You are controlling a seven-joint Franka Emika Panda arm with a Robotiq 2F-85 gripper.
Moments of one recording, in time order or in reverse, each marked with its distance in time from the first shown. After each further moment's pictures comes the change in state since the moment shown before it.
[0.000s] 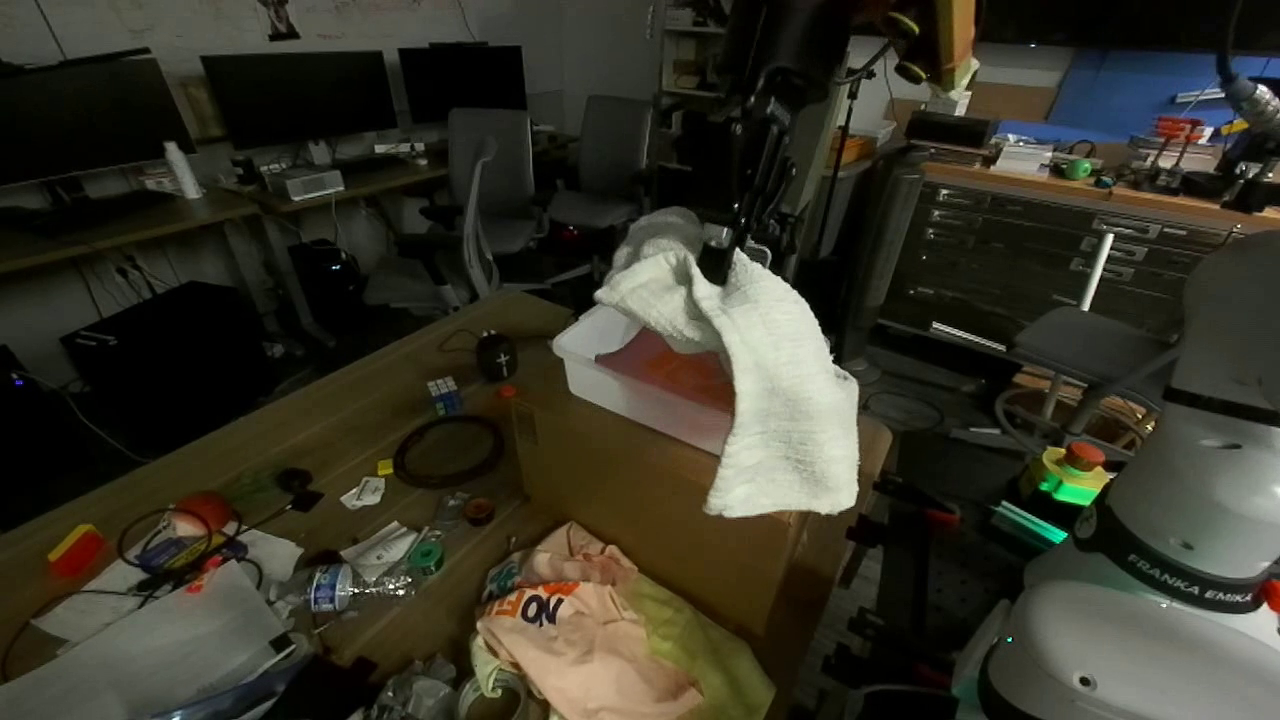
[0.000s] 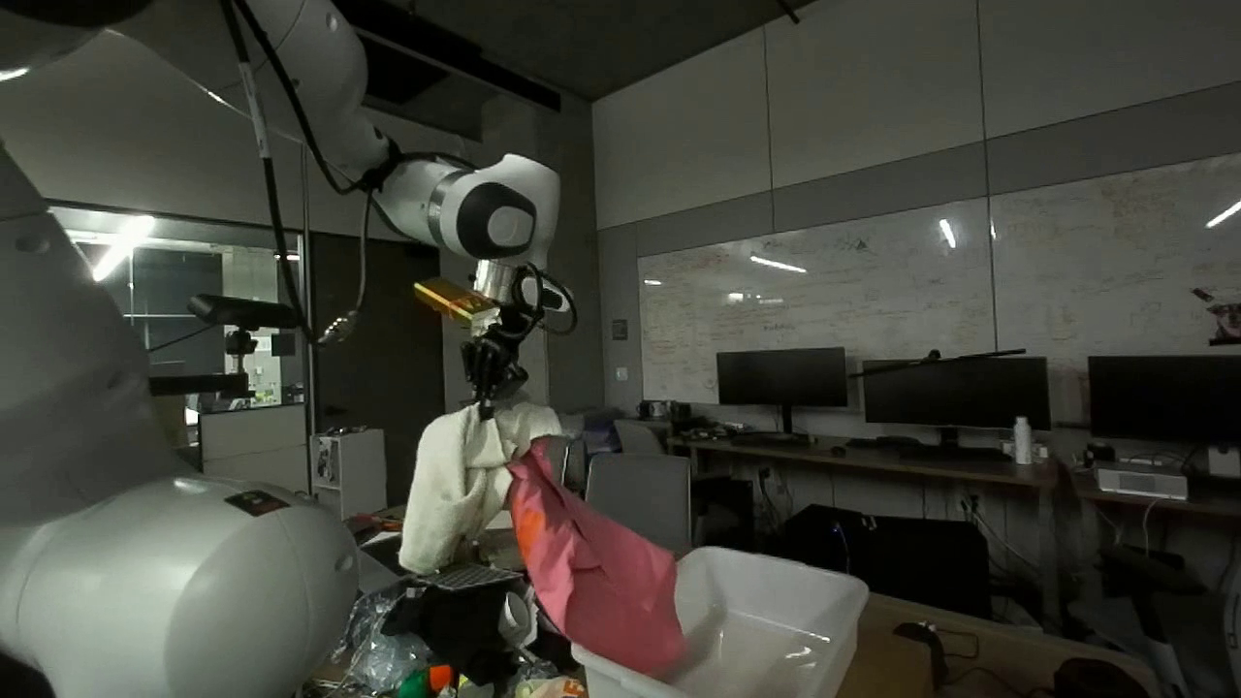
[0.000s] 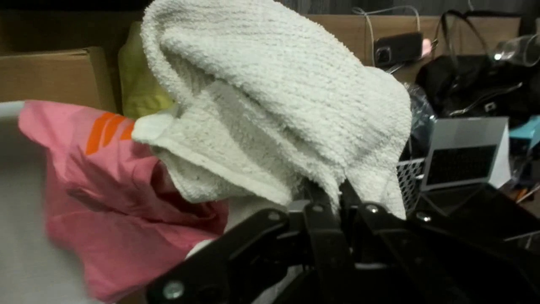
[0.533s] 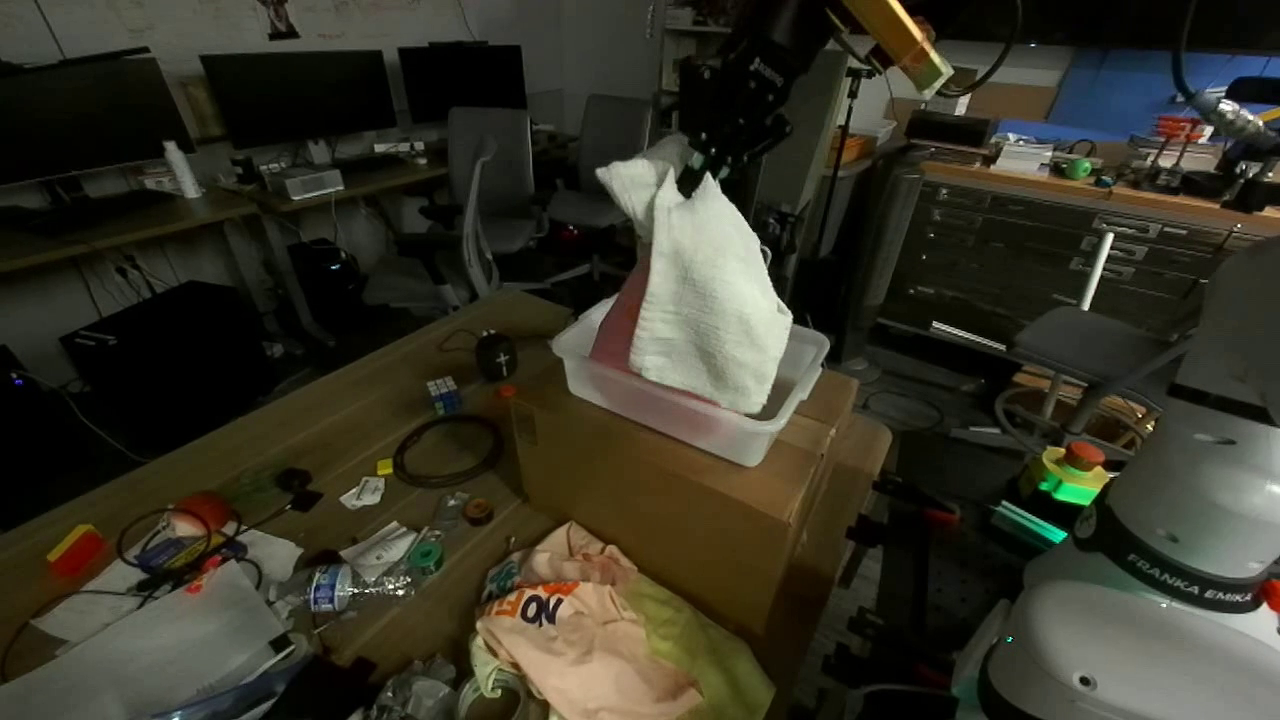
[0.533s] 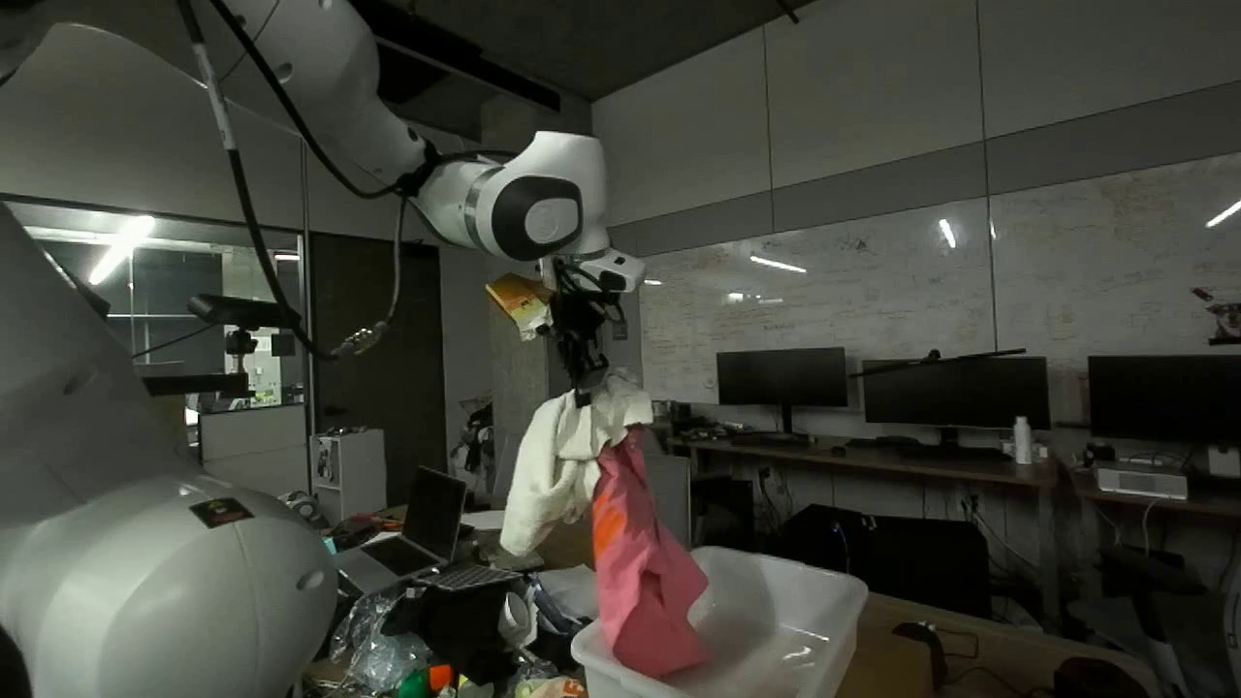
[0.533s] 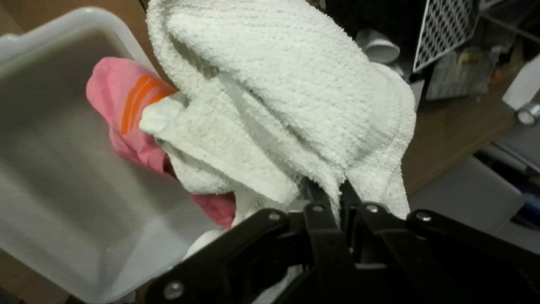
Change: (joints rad) arm -0.167 -0.045 -0.043 -0.070 -0.079 0.264 0.159
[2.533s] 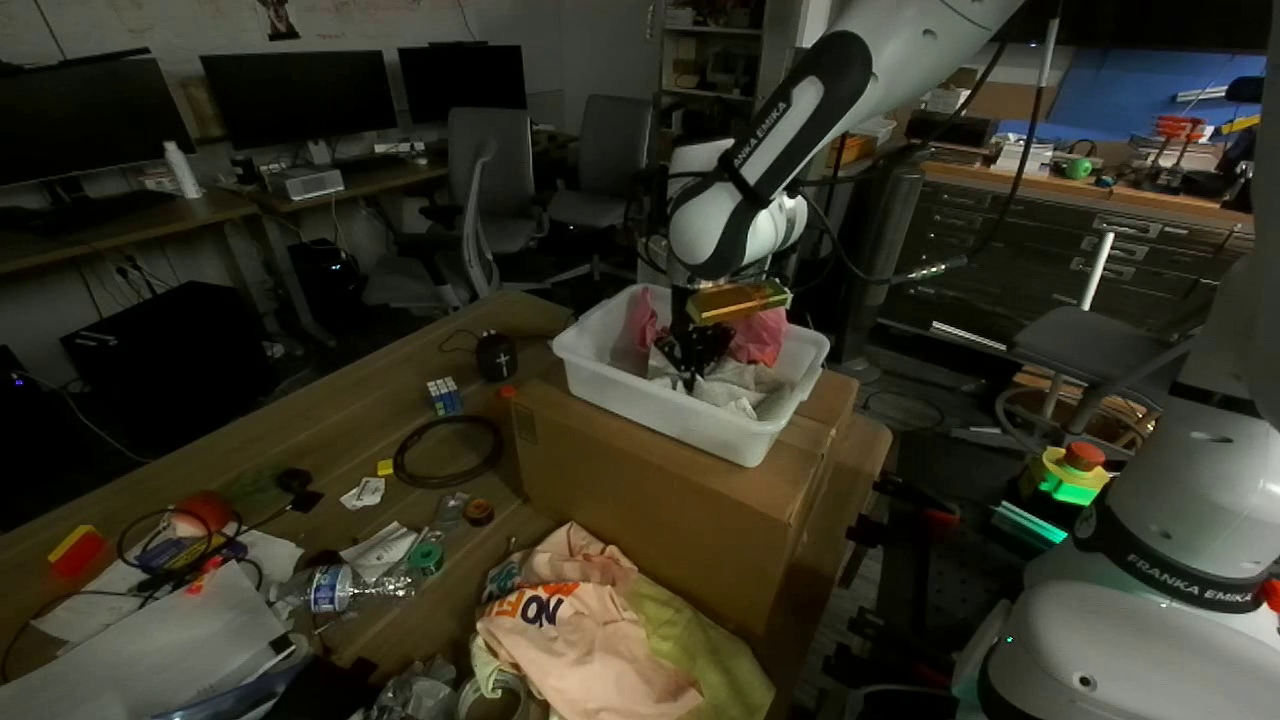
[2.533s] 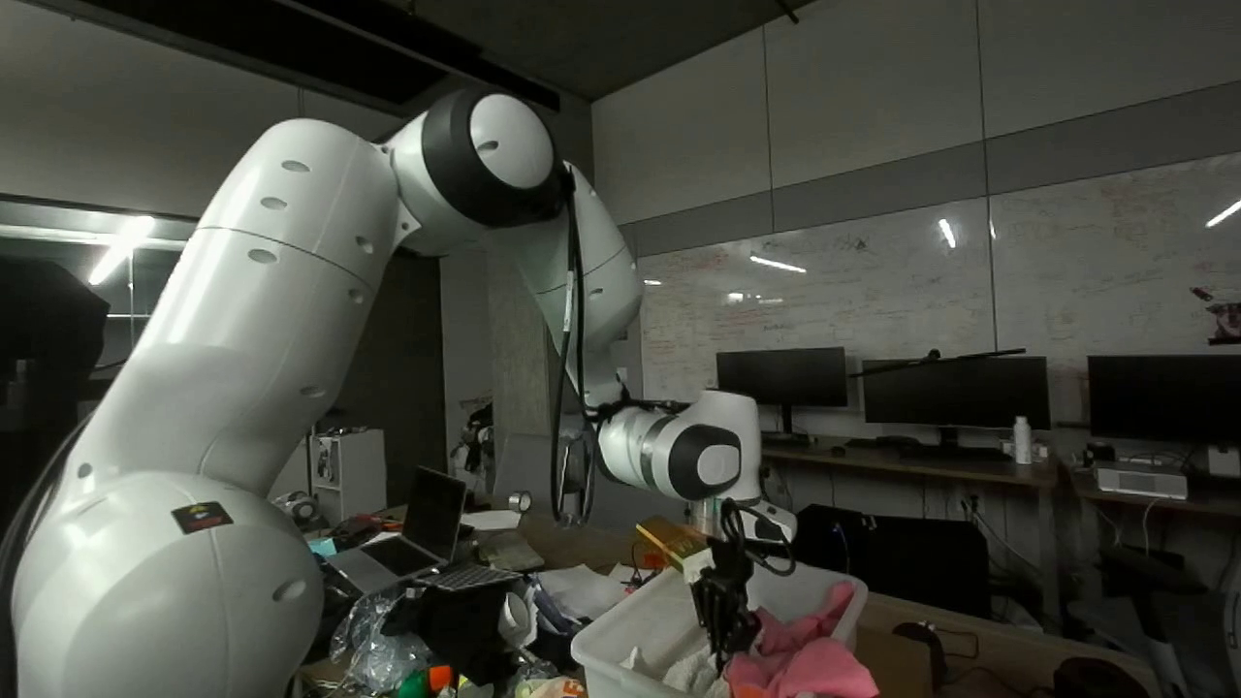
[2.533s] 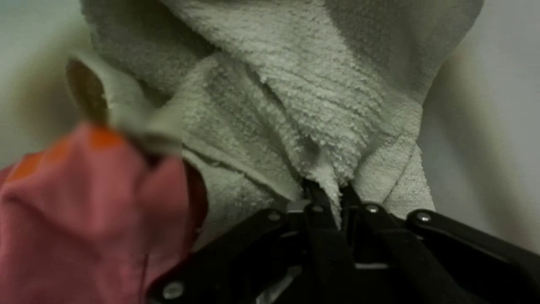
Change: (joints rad) arm -0.092 0.910 -0.156 0.242 -0.236 0.248 -0.027
